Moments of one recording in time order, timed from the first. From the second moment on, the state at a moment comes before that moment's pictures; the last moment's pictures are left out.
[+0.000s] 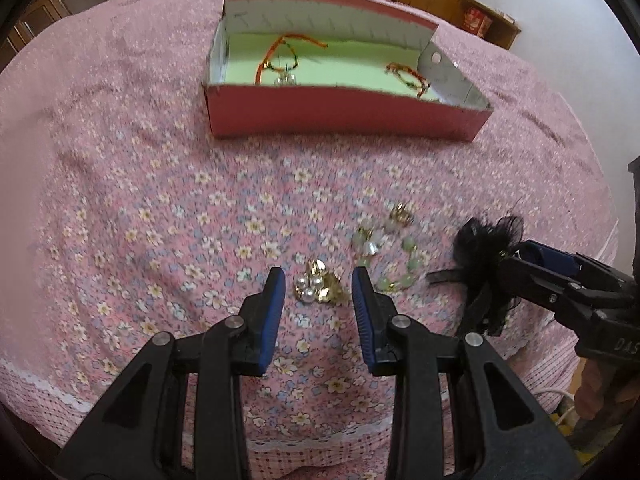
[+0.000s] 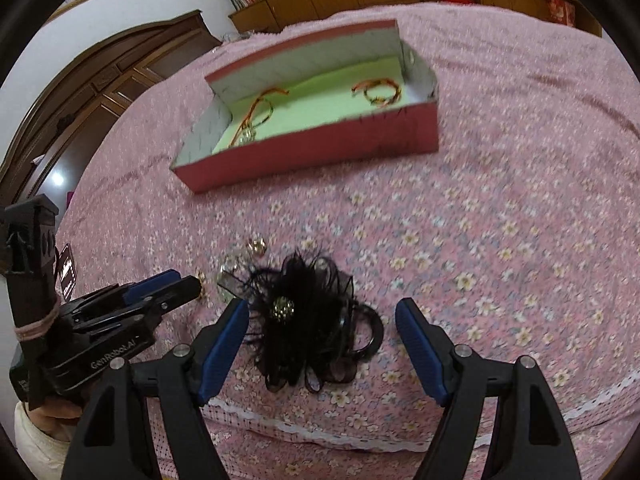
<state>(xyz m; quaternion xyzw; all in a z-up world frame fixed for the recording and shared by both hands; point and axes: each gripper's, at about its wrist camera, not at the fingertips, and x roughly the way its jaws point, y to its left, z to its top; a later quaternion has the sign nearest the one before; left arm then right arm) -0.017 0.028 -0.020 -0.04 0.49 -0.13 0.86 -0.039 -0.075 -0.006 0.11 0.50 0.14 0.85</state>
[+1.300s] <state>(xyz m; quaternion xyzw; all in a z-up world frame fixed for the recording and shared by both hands) -0.007 0.019 -0.018 -0.01 0.49 -0.12 0.86 -0.036 -0.086 -0.019 0.12 0.48 0.12 0.86</state>
